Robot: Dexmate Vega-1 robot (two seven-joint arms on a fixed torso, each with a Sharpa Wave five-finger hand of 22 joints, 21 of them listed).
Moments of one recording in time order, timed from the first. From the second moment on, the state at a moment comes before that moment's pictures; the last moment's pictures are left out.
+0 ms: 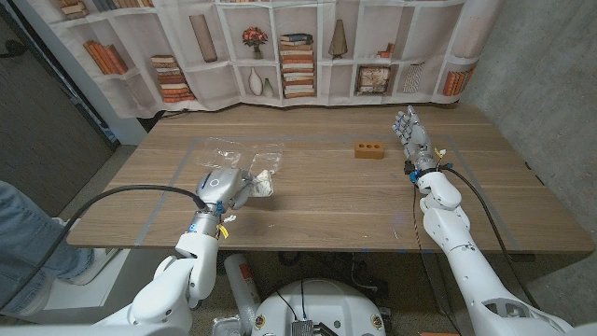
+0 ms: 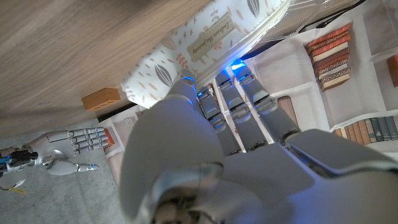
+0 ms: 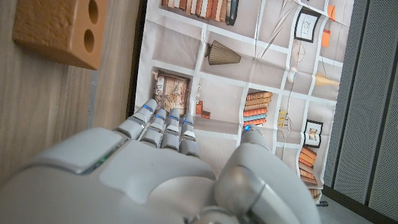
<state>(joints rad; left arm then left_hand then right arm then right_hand) 1.40 0.99 0.54 -2.36 0.79 0.84 0.46 1.19 0.10 0.25 -0.12 0.19 0.93 -0.10 0.32 0.20 0.93 -0.19 0.20 0.21 0.86 -0.11 0.19 0.18 0.74 -0.08 0.31 0.18 -0.92 -0.15 0.03 -1.30 0.37 0.30 0.17 0.25 0.02 0.20 -0.07 0.22 0.22 0.04 0.19 0.18 0.20 0.06 0.22 0.18 0.13 0.02 0.19 0.18 0.15 -0.04 0.24 0.18</state>
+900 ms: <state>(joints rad) 1.41 1.00 0.47 -2.39 0.80 0.84 0.44 1.19 0.10 0.26 -0.12 0.19 0.93 -0.10 0.32 0.20 0.93 -0.19 0.20 0.21 0.86 -0.11 0.19 0.18 0.74 -0.08 0.30 0.18 -0.89 -0.14 0.03 -1.26 0.37 0.30 0.17 0.25 0.02 0.20 -0.07 0.22 0.22 0.04 0.19 0.18 0.20 0.06 0.22 0.18 0.13 0.02 0.19 0.18 0.16 -0.04 0.24 0.18</state>
